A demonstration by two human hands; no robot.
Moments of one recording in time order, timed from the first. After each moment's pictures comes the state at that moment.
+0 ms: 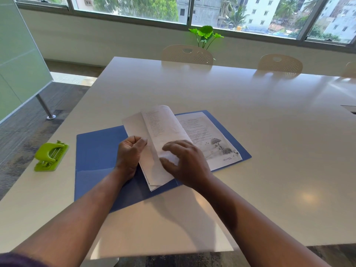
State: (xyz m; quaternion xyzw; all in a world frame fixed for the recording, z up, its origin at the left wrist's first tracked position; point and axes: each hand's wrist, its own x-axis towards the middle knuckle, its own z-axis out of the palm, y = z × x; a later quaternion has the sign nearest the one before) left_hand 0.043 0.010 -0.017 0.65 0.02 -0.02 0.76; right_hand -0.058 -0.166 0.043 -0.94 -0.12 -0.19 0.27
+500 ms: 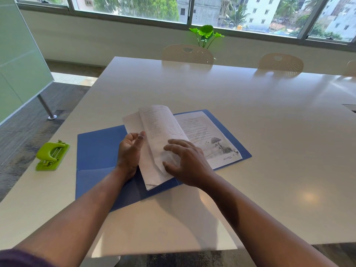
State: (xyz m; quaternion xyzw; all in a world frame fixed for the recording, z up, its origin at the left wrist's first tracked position) left_hand 0.043 0.010 -0.014 0.63 0.02 -0.02 0.78; right_hand -0.059 -0.173 0.047 -0.96 -0.08 -0.04 0.26
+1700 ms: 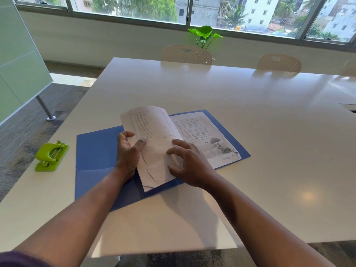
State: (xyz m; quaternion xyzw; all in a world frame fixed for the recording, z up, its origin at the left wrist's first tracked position) left_hand 0.037 0.007 -0.008 0.63 0.03 0.02 0.78; right_hand -0.061 -0.183 0.040 -0.96 -0.08 -0.02 0.27
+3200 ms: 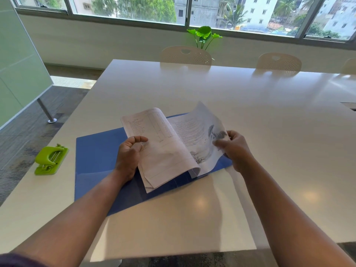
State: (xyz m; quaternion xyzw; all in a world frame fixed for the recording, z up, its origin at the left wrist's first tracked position) left_hand 0.043 0.009 -0.013 0.64 0.01 -0.04 0.77; right_hand -0.029 -0.297 0.035 -0.73 0.26 -0.11 0.62
